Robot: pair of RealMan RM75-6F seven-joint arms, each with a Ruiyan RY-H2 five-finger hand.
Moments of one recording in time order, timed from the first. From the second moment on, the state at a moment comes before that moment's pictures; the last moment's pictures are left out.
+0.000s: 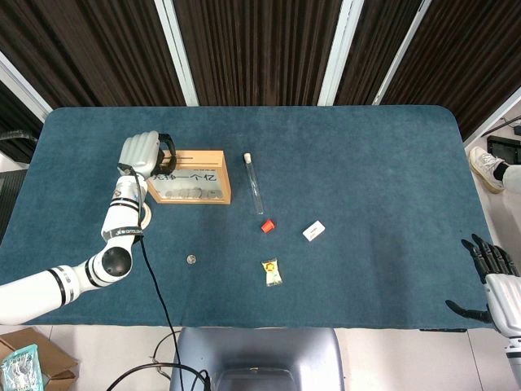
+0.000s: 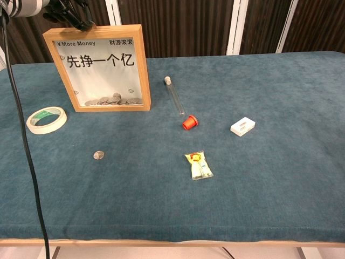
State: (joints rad) left arm -1.10 -1.32 -0.40 -1.38 0.34 0.89 0.46; right arm 0.03 -0.95 0.02 -1.74 -1.47 1.43 0.08
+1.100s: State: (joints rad) left arm -0.63 -1.42 -0.03 -1.68 1.22 1.33 0.15; right arm 0.01 -0.95 -0.02 -1.74 -1.59 1.47 0.10
